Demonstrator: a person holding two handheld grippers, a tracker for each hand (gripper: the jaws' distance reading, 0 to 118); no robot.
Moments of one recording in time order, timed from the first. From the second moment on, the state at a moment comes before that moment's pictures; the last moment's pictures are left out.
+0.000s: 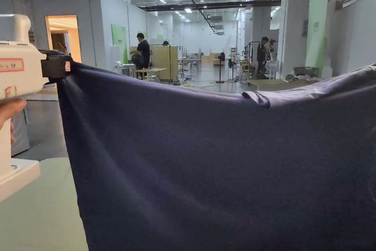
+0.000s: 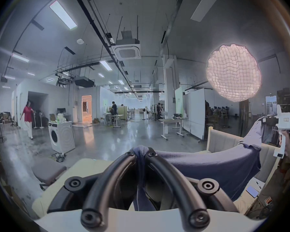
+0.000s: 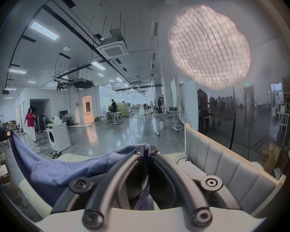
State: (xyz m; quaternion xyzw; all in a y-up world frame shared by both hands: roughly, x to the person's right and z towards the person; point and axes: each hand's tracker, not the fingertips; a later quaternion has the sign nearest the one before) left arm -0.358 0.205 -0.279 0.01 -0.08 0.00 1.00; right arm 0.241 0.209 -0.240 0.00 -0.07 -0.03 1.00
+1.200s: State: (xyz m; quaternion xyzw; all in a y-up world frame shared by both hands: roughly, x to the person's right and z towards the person) left arm -0.343 0.154 -0.493 -0.05 -0.02 -0.02 1.00; right arm 0.230 0.189 -0.439 -0.05 -0.08 0.00 1.00
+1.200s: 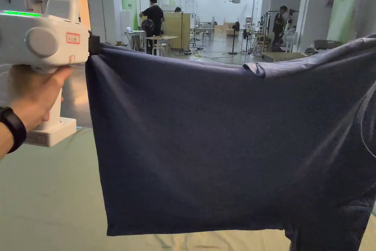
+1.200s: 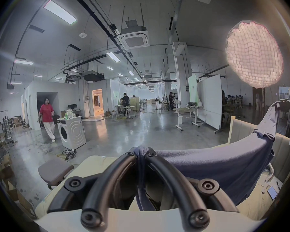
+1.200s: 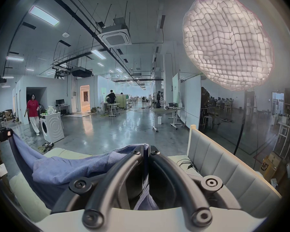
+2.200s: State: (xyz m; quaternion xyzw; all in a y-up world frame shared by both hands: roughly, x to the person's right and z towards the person) left arm -0.299 -0.197 -0.543 -0.27 -0.08 -0.02 0.96; right arm 0.220 -0.164 -0.501 -0.28 -0.10 -0.09 0.95
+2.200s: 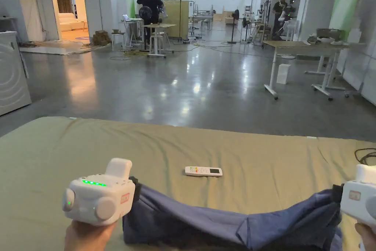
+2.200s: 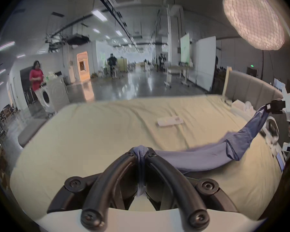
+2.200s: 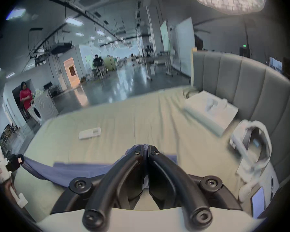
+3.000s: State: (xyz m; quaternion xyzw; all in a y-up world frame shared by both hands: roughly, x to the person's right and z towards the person) left arm -0.392 -0.302 -0.254 -0.36 -0.13 0.04 0.92; right arm 0.254 -0.295 -0.186 -0.38 -0.08 -0.08 0.92
